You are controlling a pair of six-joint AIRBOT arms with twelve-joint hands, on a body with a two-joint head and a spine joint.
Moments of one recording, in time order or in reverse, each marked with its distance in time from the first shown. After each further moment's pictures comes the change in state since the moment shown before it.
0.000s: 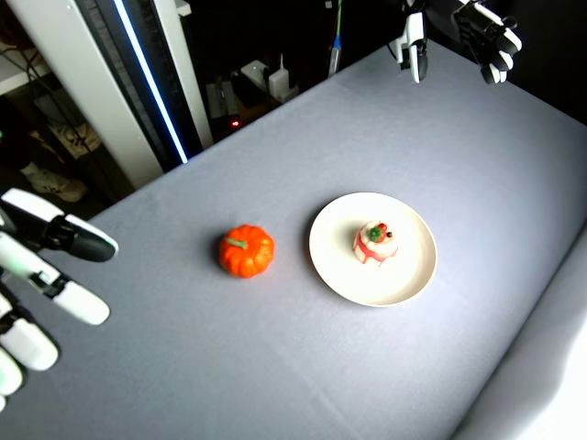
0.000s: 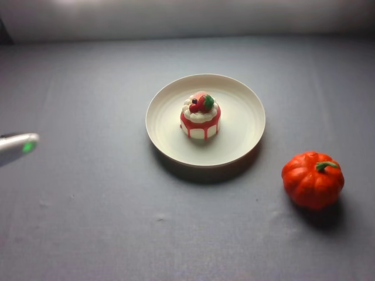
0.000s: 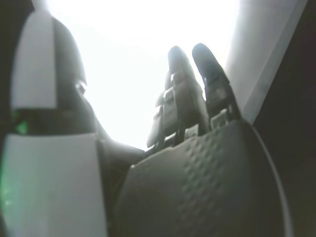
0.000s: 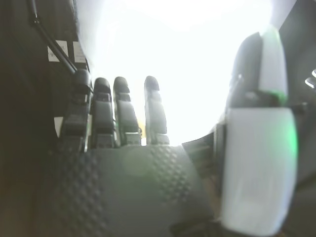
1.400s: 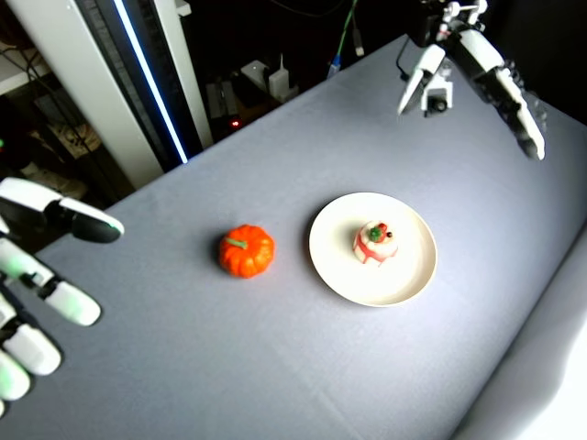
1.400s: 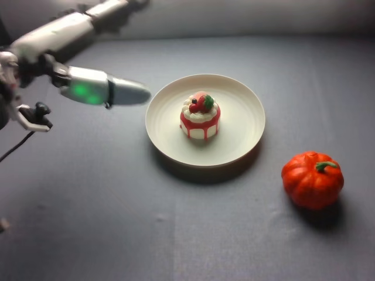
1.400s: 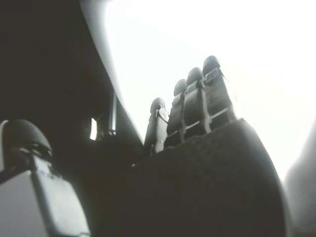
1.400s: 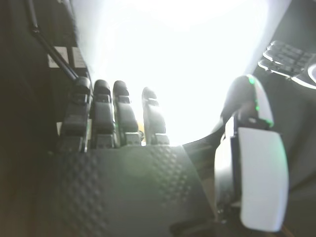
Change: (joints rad) left arm -0.674 -0.296 0.449 0.733 0.727 0.000; right arm -0.016 -0.016 0.027 -0.006 -0.008 0.044
